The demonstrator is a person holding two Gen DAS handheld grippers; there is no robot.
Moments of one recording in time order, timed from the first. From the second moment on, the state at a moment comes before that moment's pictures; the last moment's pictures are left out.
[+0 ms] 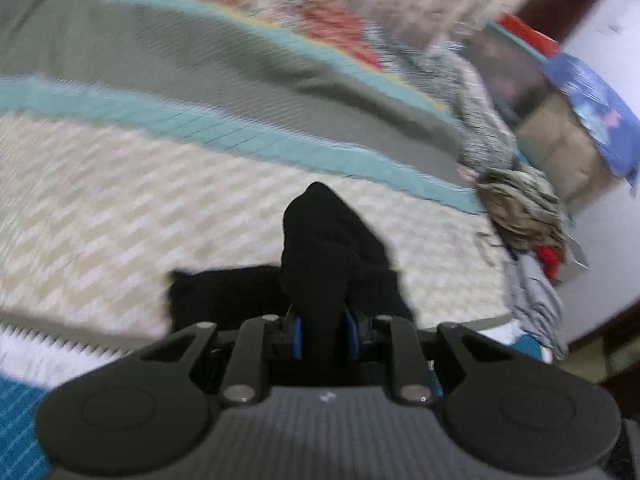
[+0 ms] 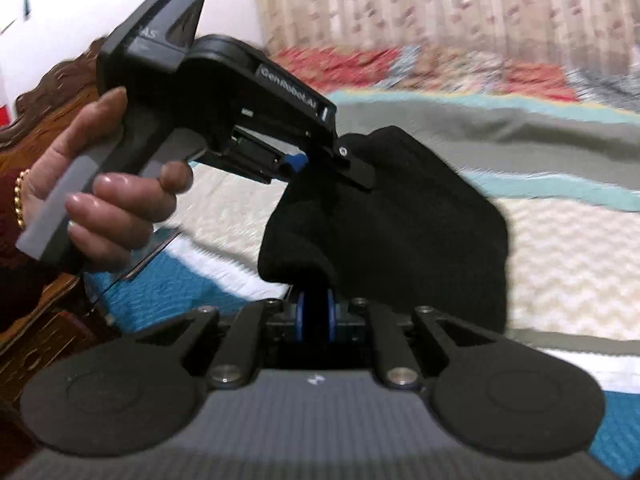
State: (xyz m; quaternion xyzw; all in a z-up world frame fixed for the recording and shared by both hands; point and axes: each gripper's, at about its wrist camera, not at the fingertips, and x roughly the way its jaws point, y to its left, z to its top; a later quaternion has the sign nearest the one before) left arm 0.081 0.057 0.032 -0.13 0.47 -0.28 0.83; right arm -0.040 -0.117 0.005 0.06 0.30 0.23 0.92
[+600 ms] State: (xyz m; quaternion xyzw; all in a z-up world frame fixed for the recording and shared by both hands) left arm 0.061 0.102 -0.002 -0.15 0.45 -0.21 0.85; right arm -0.064 -0.174 0.006 0.16 0.30 0.20 0.92
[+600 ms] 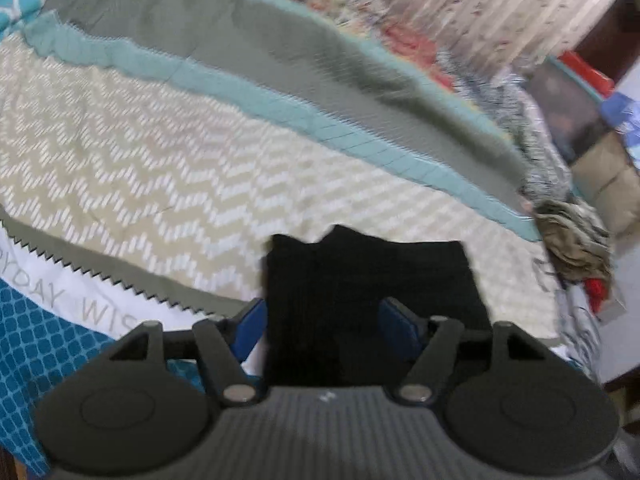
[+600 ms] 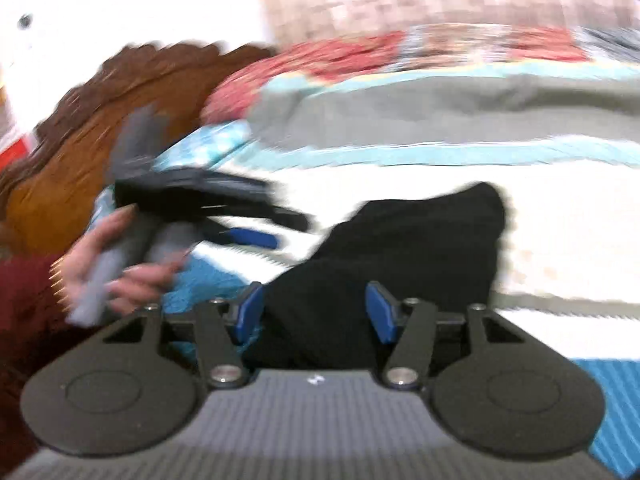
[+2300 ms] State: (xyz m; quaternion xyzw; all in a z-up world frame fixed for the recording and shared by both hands) left arm 0.043 0.068 -0.078 -0.08 0.51 -0.17 0.84; right arm -0.053 -0.215 -0.075 0.37 0.40 0.15 0.83
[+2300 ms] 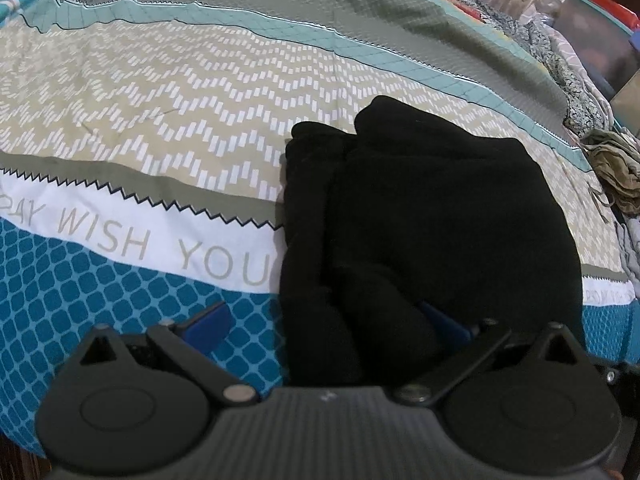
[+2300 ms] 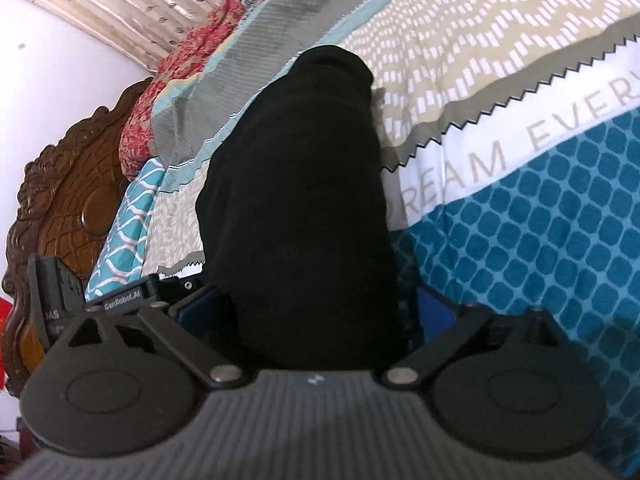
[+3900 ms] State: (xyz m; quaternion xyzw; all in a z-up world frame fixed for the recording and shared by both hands) left arm 0.043 0.076 -0.090 -0.19 0.52 -0.26 0.79; right arm -0.012 -0.211 -0.084 0.39 0.44 0.15 0.80
